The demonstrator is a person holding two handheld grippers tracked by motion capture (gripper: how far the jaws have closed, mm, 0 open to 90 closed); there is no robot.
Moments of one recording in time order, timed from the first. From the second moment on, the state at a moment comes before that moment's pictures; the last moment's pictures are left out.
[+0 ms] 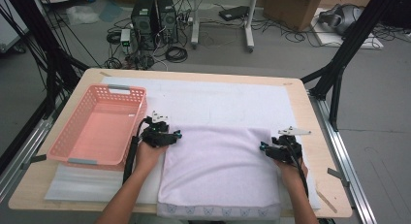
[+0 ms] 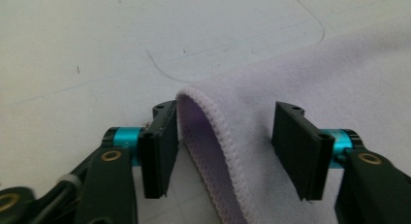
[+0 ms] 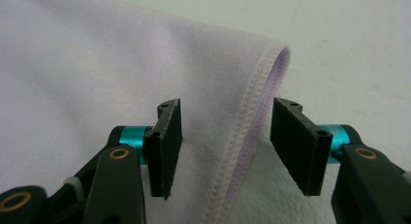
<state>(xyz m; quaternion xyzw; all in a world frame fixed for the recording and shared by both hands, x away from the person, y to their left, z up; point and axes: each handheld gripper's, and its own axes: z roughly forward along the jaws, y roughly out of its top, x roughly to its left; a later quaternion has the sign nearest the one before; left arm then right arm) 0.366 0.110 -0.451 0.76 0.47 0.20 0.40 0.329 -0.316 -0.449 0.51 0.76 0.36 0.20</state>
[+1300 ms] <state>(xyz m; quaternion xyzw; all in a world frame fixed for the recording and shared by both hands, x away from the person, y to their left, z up) 0.400 0.109 -0.425 0.71 0.50 0.20 0.45 0.350 -0.314 -0.431 0.49 0.74 0.41 0.22</state>
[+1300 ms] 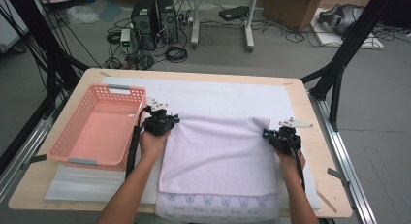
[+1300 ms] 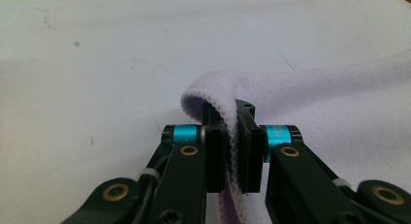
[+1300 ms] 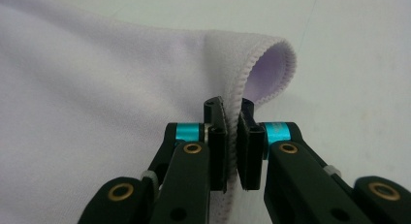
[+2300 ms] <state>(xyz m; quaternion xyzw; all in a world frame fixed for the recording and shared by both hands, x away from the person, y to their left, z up) 0.451 0.115 -0.427 0.69 0.51 0.19 0.47 0.433 -0.295 -0.423 0.51 0.74 0.38 0.23</state>
